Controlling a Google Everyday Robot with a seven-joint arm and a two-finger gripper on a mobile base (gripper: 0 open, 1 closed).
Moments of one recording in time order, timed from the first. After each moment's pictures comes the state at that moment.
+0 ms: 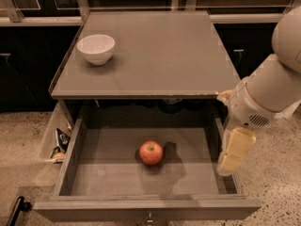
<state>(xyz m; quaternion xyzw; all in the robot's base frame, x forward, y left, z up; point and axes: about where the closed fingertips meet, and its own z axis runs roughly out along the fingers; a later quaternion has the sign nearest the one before) 0.416 -0.176 0.844 -0.61 0.78 0.06 0.14</state>
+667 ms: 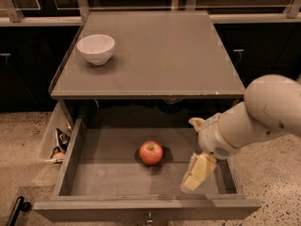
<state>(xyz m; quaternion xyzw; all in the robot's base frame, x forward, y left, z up) 0.419 -0.109 0.754 -0.58 0.77 0.16 0.23</state>
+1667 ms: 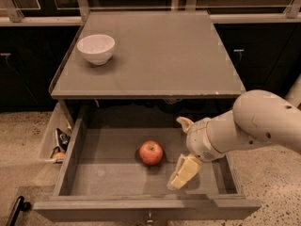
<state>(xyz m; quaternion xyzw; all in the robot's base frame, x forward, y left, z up) 0.438 -0.077 0.736 -0.59 0.73 0.17 0.29</state>
